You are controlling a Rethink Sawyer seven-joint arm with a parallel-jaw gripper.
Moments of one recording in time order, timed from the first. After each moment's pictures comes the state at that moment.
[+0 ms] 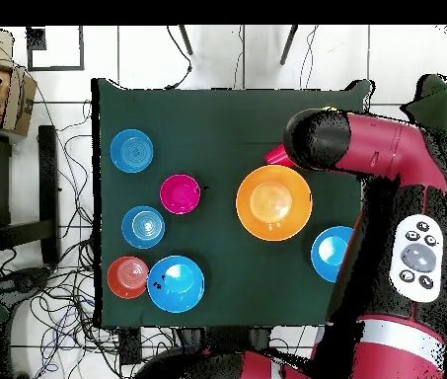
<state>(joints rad) -0.36 -0.55 -0.11 1.14 -0.25 0.74 2.02</state>
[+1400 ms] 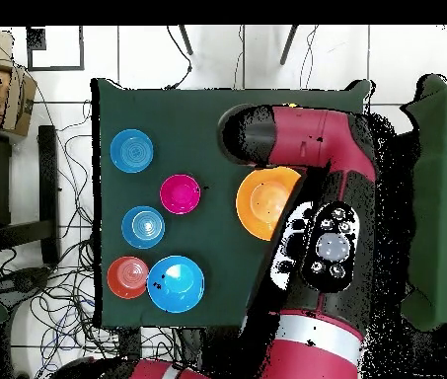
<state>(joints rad) -0.16 -0.54 -0.22 1.14 -0.21 0.75 2.02</state>
